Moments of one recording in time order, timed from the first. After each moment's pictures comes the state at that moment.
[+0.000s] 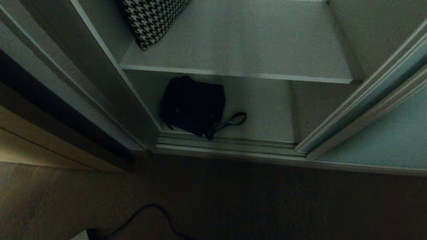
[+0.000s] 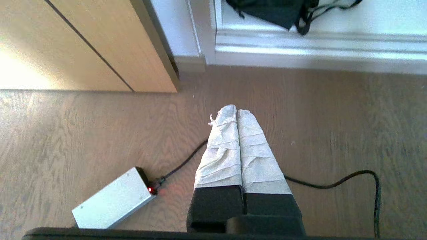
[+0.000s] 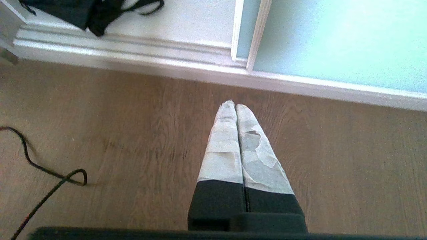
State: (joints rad) left arm 0.01 0.00 0.00 0.00 -0.03 0.07; right arm 0.00 0.00 0.00 -0.01 -0.01 0.02
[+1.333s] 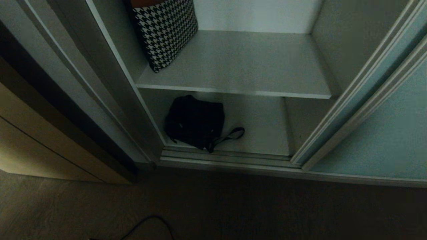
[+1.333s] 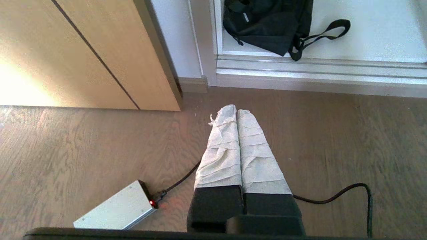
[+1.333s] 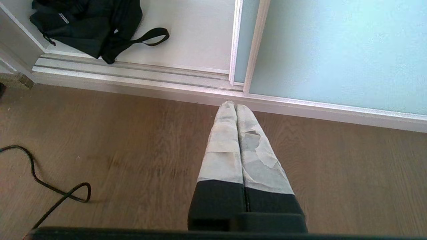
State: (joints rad) left arm 0.01 0.00 0.00 0.00 -0.03 0.06; right arm 0.00 0.00 0.00 -0.01 -0.01 0.02
